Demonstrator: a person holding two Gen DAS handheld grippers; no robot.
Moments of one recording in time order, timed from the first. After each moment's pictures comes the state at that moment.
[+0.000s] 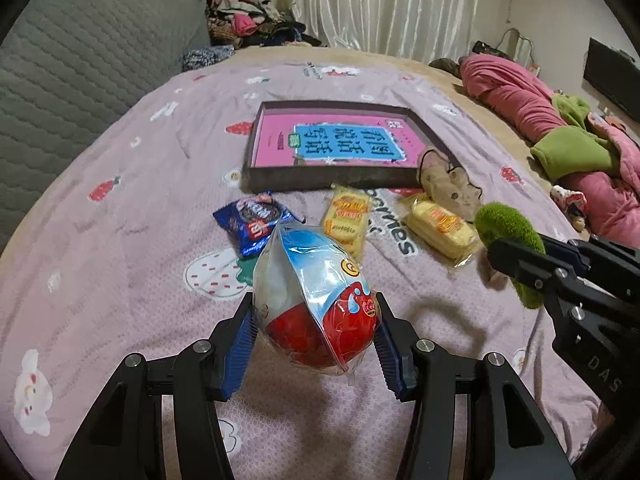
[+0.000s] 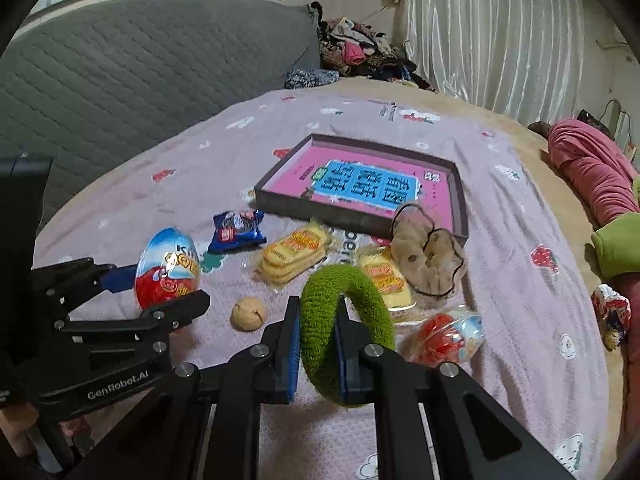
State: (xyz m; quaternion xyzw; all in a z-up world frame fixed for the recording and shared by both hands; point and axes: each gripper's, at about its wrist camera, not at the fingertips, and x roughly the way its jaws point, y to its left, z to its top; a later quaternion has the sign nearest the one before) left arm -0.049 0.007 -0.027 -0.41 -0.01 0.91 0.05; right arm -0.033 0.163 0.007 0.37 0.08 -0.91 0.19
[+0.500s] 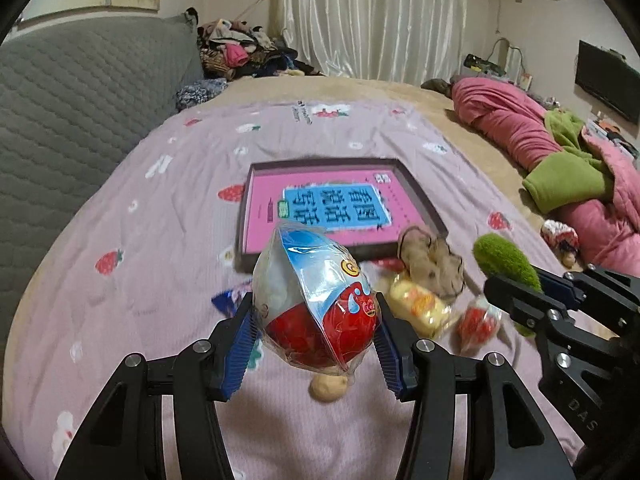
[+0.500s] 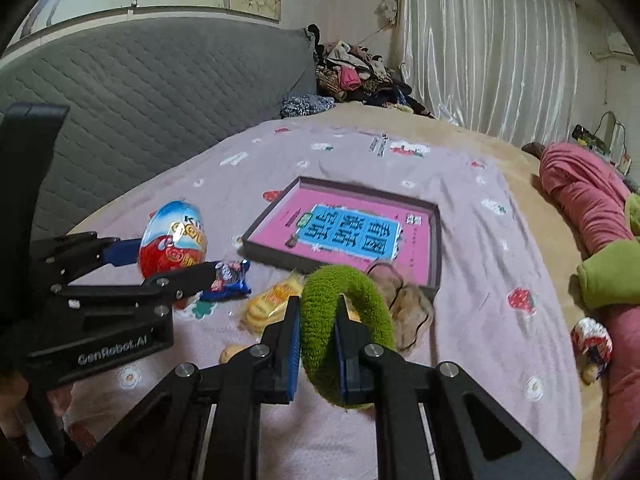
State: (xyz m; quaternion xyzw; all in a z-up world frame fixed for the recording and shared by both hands) left arm -0.088 0.021 0.048 -0.38 0.00 0.92 0.05; right arm -0.052 0.182 0.060 0.33 0.08 -0.92 0.19
